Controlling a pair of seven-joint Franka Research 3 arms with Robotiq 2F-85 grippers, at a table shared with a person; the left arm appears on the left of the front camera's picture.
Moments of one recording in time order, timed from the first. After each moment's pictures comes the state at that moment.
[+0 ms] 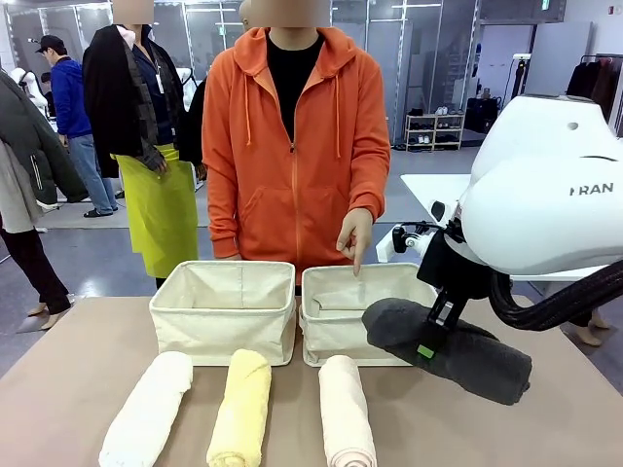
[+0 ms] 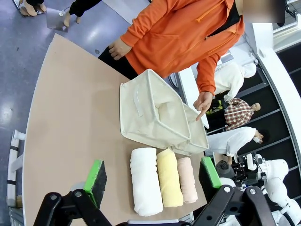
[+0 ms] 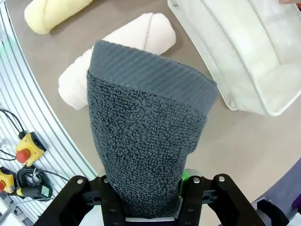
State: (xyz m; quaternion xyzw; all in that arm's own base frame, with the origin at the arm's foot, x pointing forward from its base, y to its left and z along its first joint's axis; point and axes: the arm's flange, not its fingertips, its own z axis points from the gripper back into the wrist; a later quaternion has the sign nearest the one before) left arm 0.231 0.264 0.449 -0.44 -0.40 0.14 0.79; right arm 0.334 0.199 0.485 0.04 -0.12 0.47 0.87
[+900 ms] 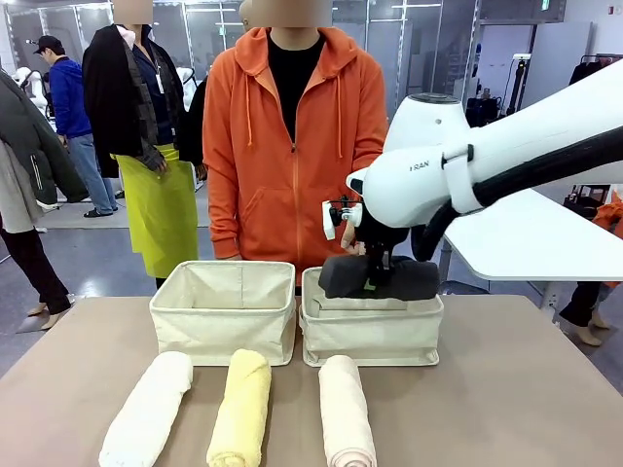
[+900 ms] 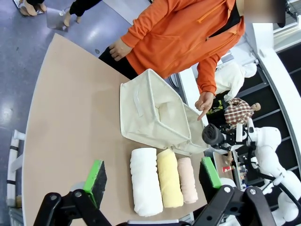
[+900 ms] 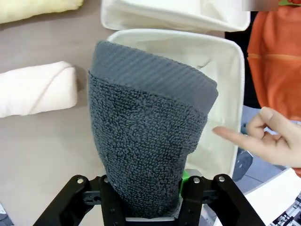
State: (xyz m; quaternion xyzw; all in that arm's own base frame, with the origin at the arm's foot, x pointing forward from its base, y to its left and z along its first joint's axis) left arm 0.231 0.264 0.449 -0.44 -0.40 0.14 0.79; right arm 0.519 0.271 0.484 -0.04 -0.16 0.70 0.70
